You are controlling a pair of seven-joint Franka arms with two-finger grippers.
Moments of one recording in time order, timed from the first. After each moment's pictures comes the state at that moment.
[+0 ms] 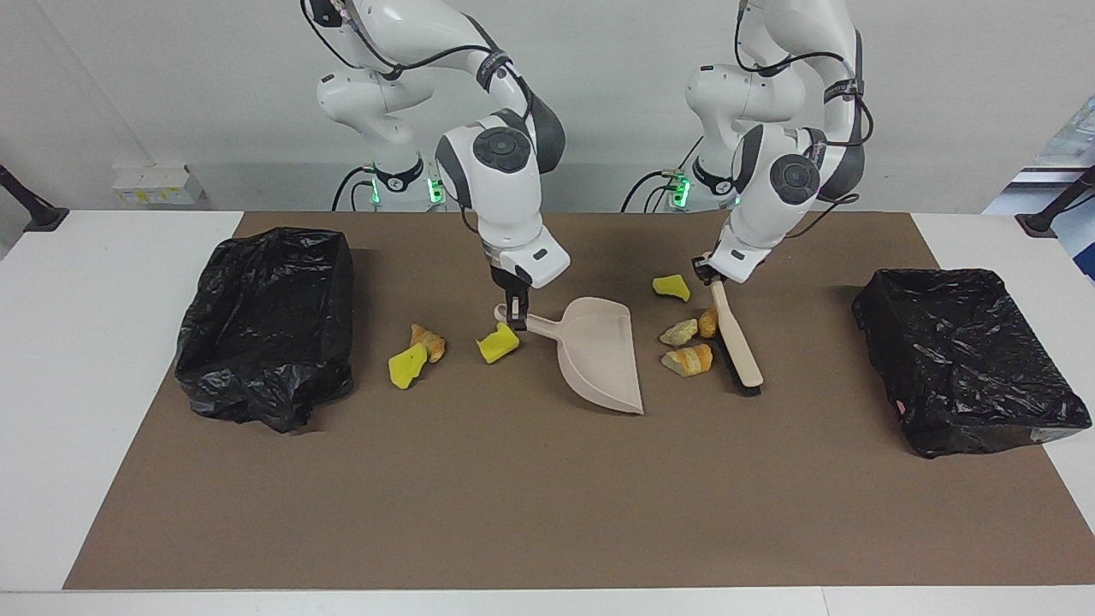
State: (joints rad) left arm -0.26 -0.07 -0.04 -2.30 -0.09 1.99 -0.30; right arm 0.45 0.28 0.05 -1.76 -0.01 2.08 -1.03
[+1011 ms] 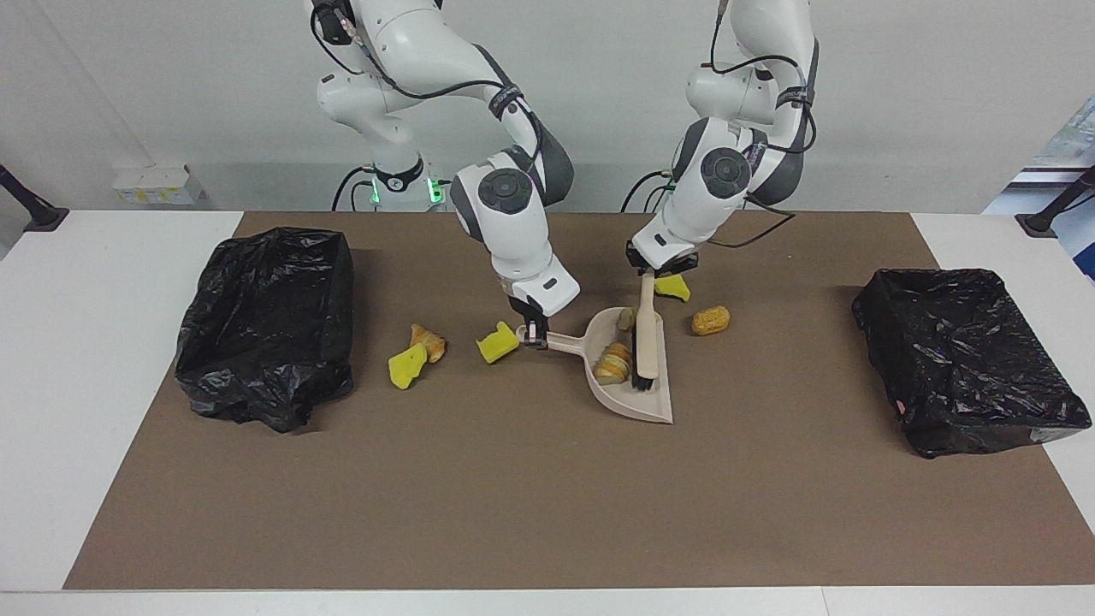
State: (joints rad) left arm -0.39 -0.01 -0.11 -2.18 -0.24 1.93 -0.22; right arm 0.47 0.36 0.06 -1.76 0.10 2.20 -1.03
